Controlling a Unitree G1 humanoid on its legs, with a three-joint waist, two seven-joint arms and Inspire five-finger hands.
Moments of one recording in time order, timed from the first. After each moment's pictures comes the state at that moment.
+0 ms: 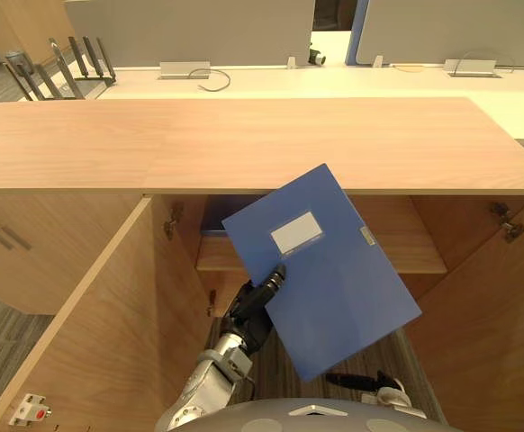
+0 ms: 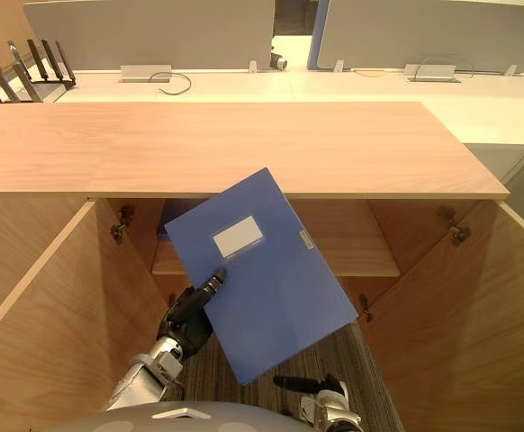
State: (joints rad) left arm 0.36 0.25 -0.57 -0.09 -1.05 -0.08 0.08; right arm 0.00 -0.09 -0.16 1.11 0.13 0.06 -0.22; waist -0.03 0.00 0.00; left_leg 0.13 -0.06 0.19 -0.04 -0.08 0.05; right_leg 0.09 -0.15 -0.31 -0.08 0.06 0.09
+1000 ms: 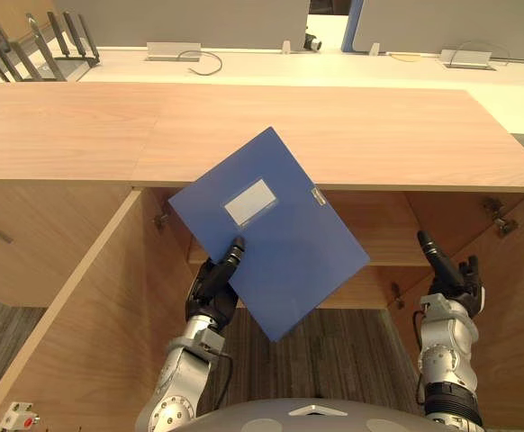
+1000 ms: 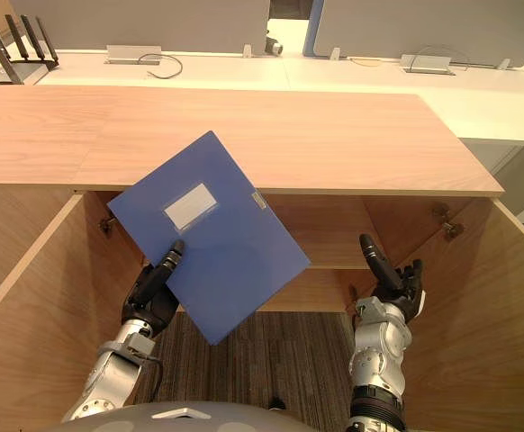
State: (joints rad) left arm 0.40 0.15 -0.29 -0.21 -0.93 -0.04 0.08; right arm 0.00 -0.09 -0.44 0.29 0.69 -0.10 -0.21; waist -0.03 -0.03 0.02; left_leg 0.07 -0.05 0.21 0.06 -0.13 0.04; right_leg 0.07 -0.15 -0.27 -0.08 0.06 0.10
